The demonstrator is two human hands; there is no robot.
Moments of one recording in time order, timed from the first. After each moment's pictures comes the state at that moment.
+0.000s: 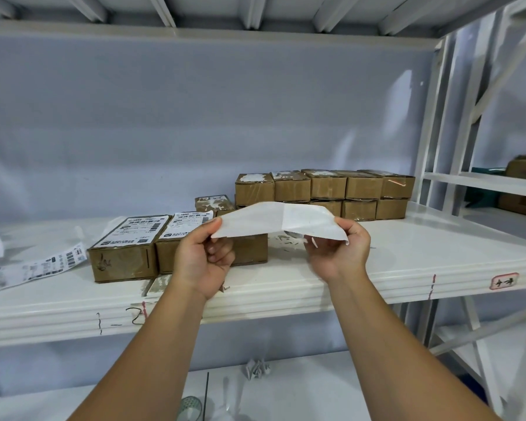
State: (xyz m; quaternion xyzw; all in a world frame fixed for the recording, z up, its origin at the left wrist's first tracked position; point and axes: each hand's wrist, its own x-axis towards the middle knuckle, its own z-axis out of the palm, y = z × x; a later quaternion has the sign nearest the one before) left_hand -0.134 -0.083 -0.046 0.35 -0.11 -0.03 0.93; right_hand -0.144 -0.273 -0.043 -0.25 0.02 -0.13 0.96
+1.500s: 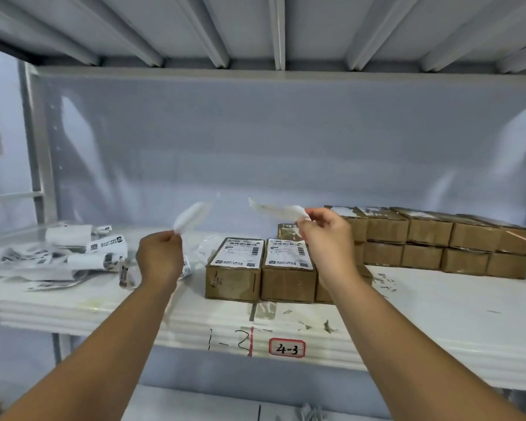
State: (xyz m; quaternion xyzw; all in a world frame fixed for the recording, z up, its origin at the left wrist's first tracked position) left_hand -0.098 0.121 -0.036 0.67 0.16 0.41 0.60; right_hand -0.121 -0.112 0.009 -0.68 -0.10 -0.26 0.68
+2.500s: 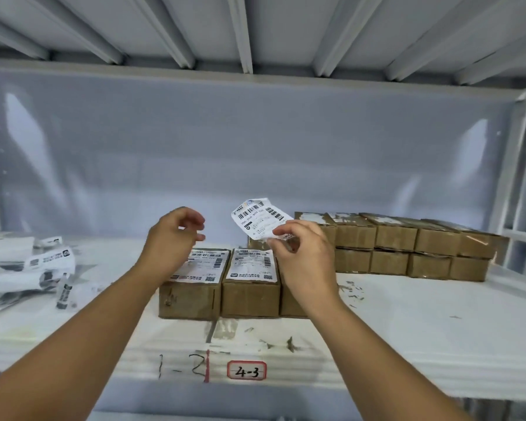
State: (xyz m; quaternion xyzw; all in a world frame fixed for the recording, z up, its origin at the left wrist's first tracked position) left_hand -0.092 0.059 0.011 0.78 -0.05 0.31 0.54; right_hand -0.119 -0.140 0.000 -0.80 -0.13 -0.37 0.45
